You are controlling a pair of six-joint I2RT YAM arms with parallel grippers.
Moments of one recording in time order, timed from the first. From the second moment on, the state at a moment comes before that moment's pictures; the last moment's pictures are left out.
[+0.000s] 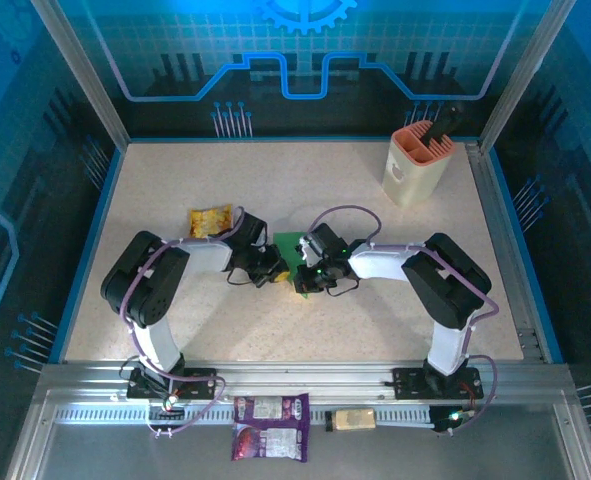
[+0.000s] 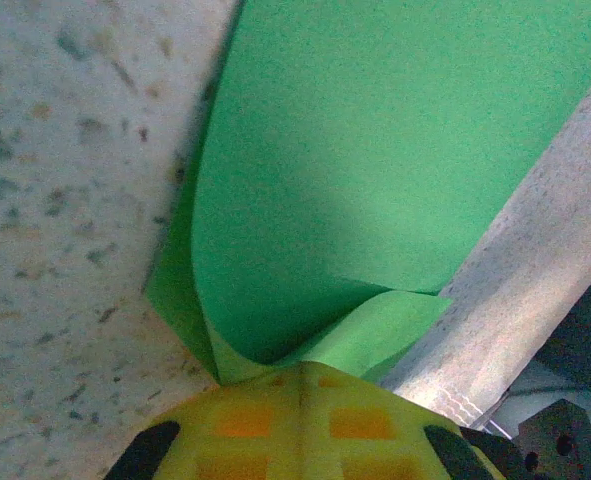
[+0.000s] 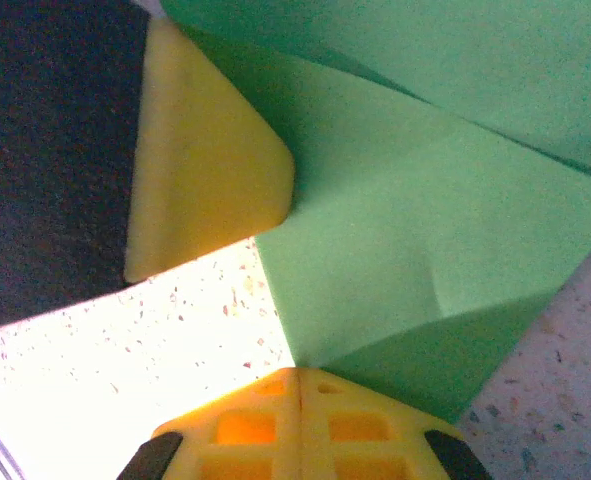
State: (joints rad) left arm -0.42 1.79 0.84 -0.12 0.55 -1.09; right arm 0.73 1.84 0.97 -0.24 -0.40 0.53
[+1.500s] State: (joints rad) left arm -0.40 1.83 0.86 -0.09 0.59 -1.03; right arm 0.71 1.86 0.99 -0.21 -0.39 0.54
